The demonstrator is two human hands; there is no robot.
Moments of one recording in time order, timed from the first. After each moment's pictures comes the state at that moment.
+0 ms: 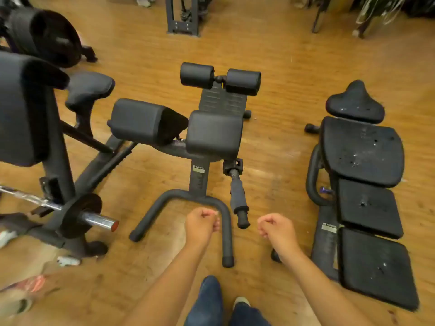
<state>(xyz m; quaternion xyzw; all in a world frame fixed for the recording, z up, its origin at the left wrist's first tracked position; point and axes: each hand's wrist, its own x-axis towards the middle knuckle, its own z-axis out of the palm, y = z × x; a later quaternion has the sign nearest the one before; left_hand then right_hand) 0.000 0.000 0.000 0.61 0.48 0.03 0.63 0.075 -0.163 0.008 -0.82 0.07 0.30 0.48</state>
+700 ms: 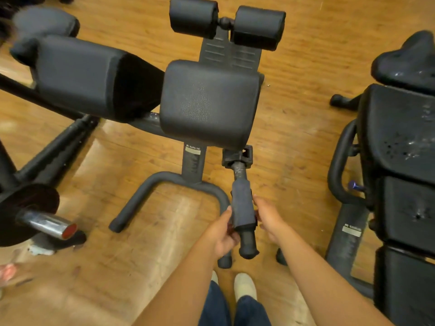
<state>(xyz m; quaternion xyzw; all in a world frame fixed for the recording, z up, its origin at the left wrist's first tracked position) 0.111 0.002 -0.164 0.17 0.55 -0.12 0.81 0.197 -0.085 -0.173 -0.73 0.17 0.48 0.45</state>
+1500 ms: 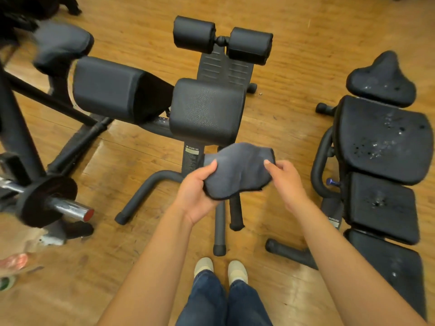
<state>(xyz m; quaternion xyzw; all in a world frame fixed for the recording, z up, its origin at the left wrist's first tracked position) 0.094 0.027 0.014 0.26 0.35 -0.02 0.90 0.208 -0.117 -0.015 -0.83 0.04 0.26 0.49</state>
